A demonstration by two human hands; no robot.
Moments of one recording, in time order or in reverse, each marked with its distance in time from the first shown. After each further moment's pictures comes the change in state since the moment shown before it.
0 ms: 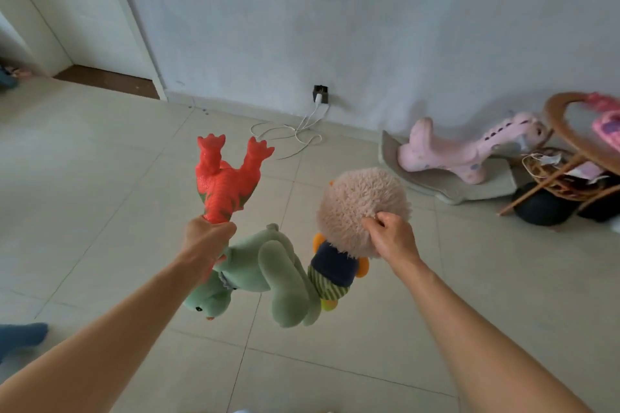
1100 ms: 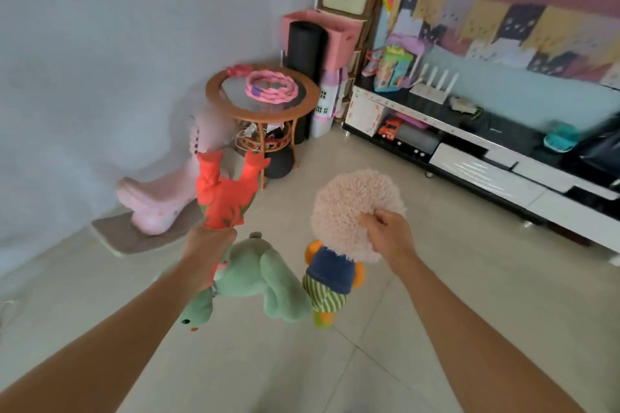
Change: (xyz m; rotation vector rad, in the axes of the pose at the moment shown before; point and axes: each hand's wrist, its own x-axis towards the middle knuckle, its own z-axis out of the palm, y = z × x) left_hand -0.097 0.199 0.491 0.394 -0.929 0.372; right_hand -0.001 0.189 -0.318 0.193 0.937 0.705
